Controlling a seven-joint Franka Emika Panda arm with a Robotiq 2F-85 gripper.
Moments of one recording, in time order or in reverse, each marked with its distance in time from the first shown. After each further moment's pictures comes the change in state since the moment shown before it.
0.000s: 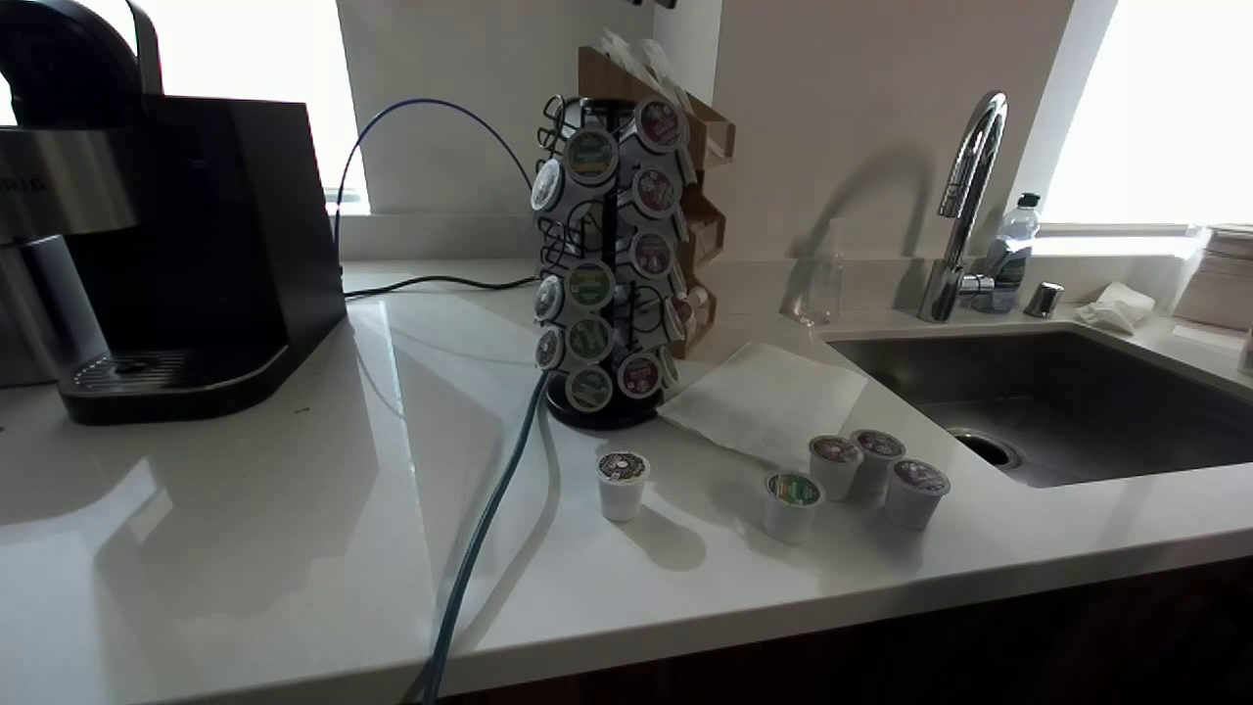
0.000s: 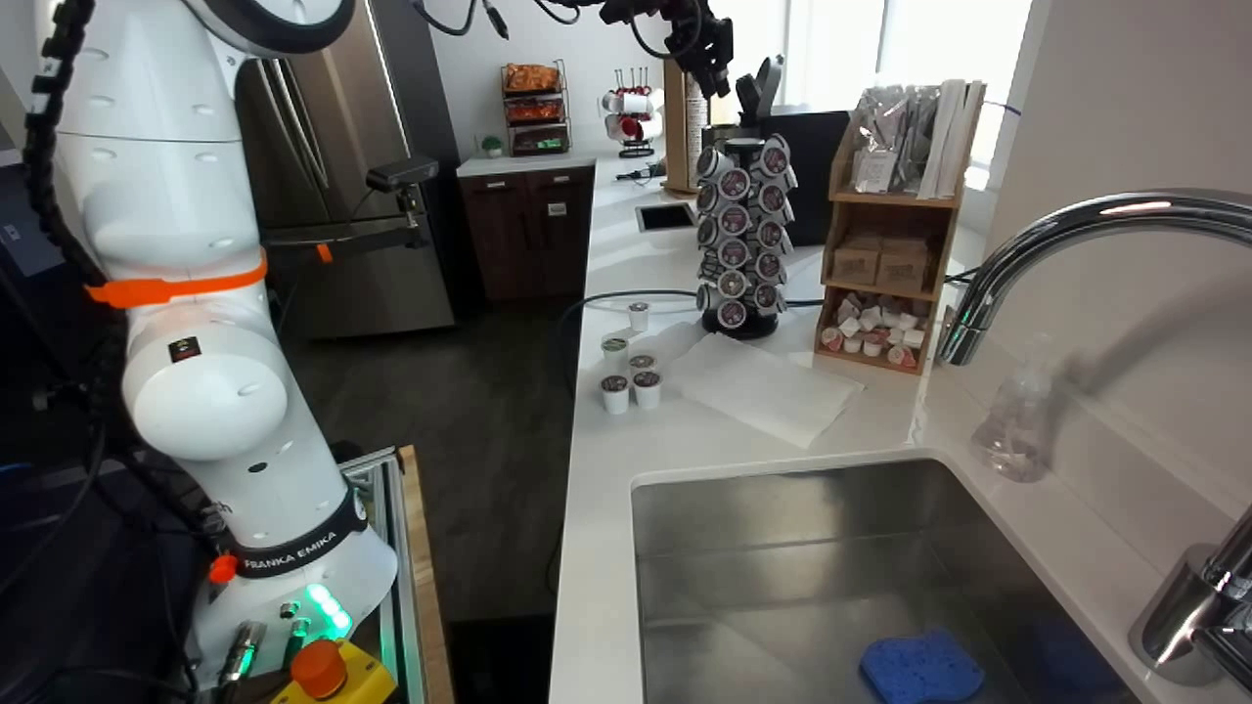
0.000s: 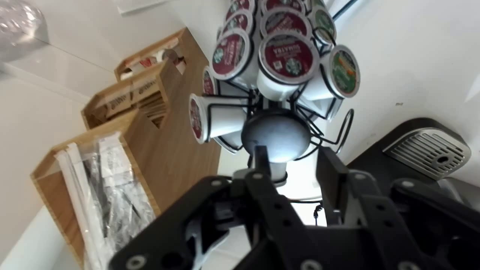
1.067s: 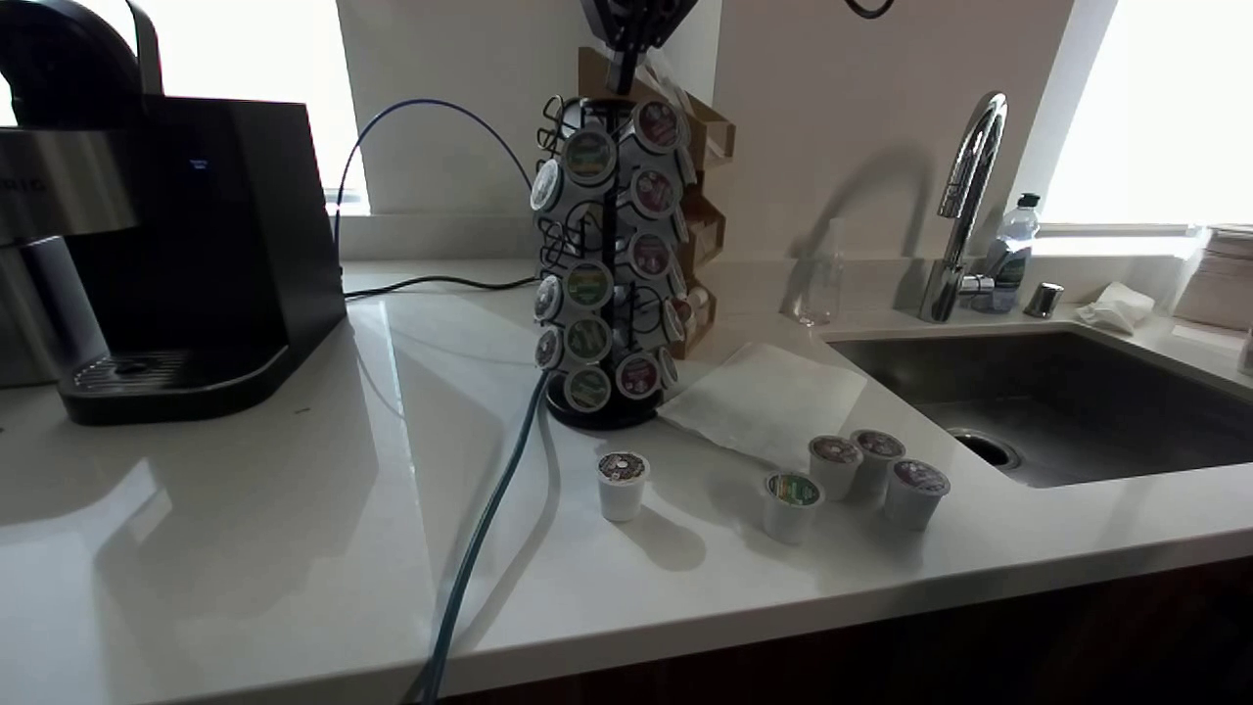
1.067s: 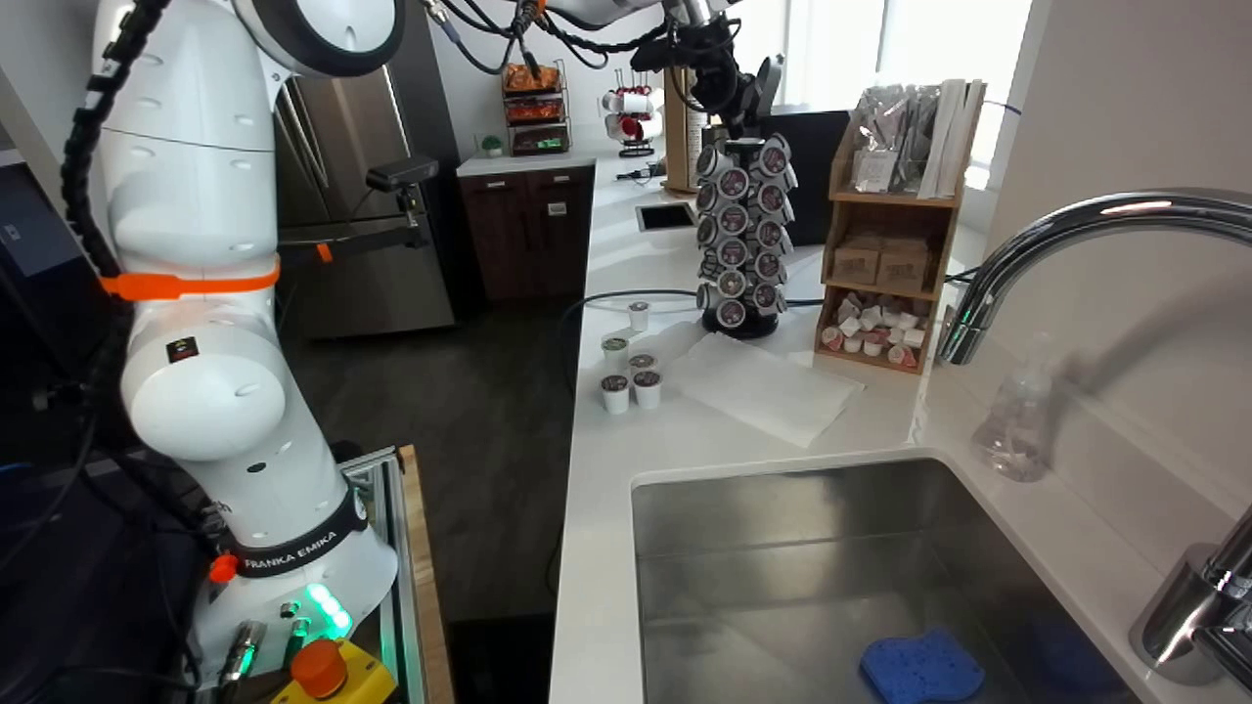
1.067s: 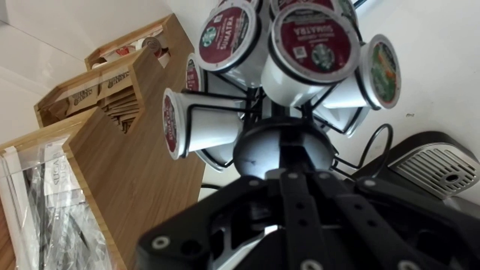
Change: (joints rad) arm -0.014 0.127 -0.006 0.004 0.011 0.126 -0.068
